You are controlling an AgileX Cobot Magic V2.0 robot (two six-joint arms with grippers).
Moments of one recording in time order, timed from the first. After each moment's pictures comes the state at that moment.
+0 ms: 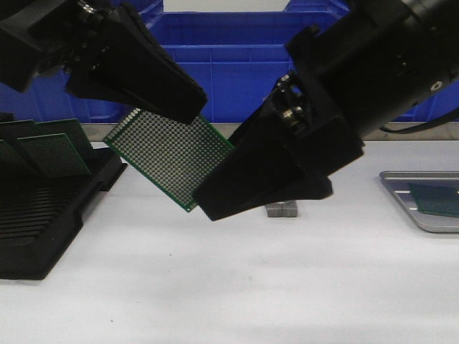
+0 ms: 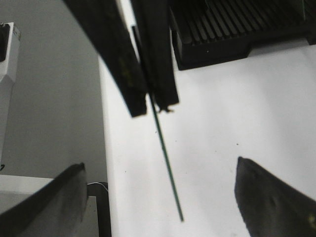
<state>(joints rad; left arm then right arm) -0.43 1.45 -0.95 -1.10 0.95 1.72 0.48 1.48 -0.78 1.27 0.68 -1.76</state>
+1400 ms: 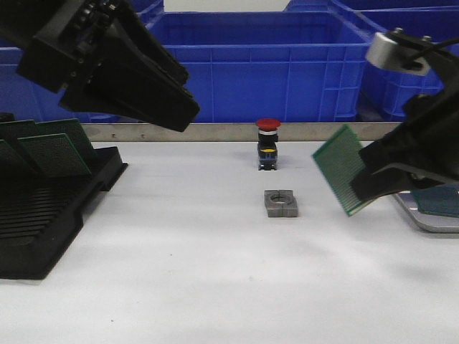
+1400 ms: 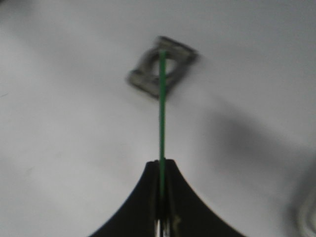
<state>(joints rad) -0.41 1.45 -0.95 -1.10 0.82 1.72 0.14 1.54 -0.64 1.50 0.34 -1.65</state>
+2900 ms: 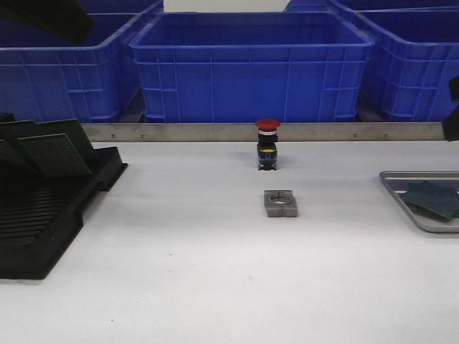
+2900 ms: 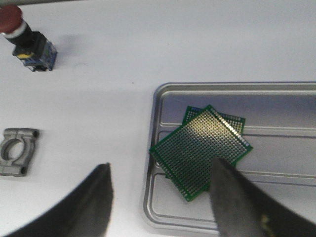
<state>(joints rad) -0.20 1.24 -0.97 -0.81 0.74 1.24 -0.06 1.33 -0.58 1.70 0.16 -1.64</state>
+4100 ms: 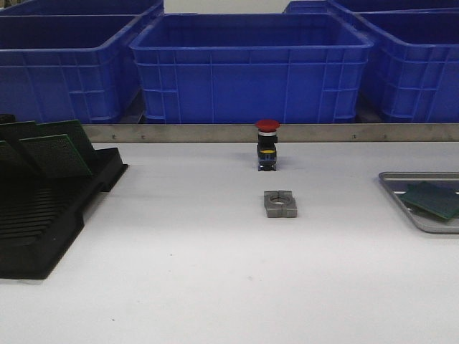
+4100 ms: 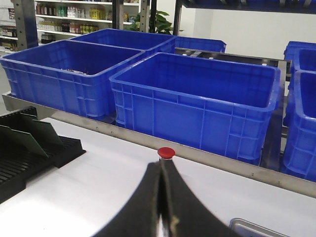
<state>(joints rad) -0.06 0.17 -0.33 -0.61 0.38 0.70 -0.06 0.23 -0.19 1.59 0.42 -1.64</state>
